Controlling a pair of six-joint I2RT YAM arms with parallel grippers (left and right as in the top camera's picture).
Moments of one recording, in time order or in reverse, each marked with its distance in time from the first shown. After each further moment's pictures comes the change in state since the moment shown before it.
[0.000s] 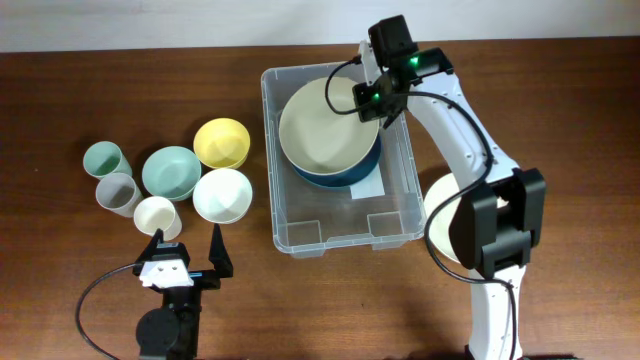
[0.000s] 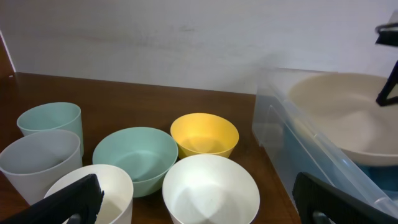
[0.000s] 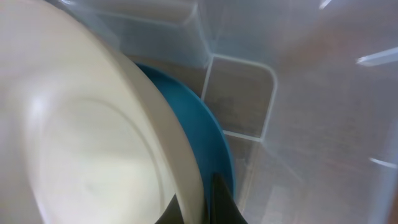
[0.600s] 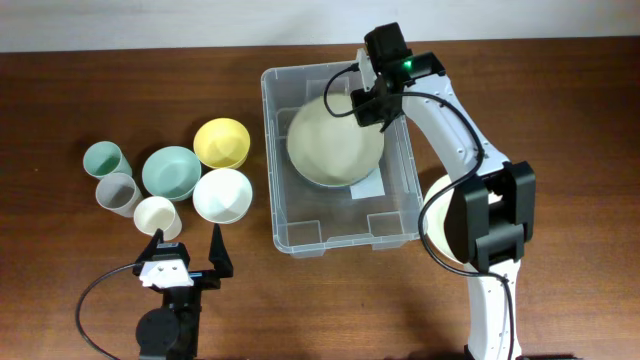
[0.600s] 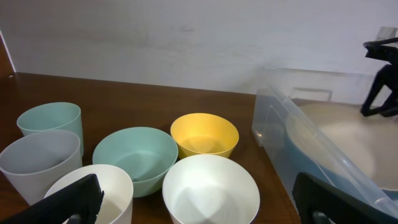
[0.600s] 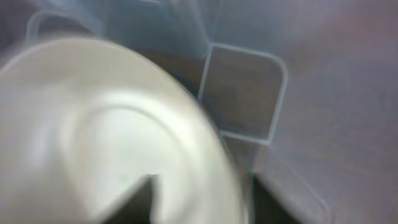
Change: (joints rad) left arm 0.000 0.000 0.000 0.000 0.000 0.000; right arm 0.000 0.047 0.000 0.017 -0.001 0.003
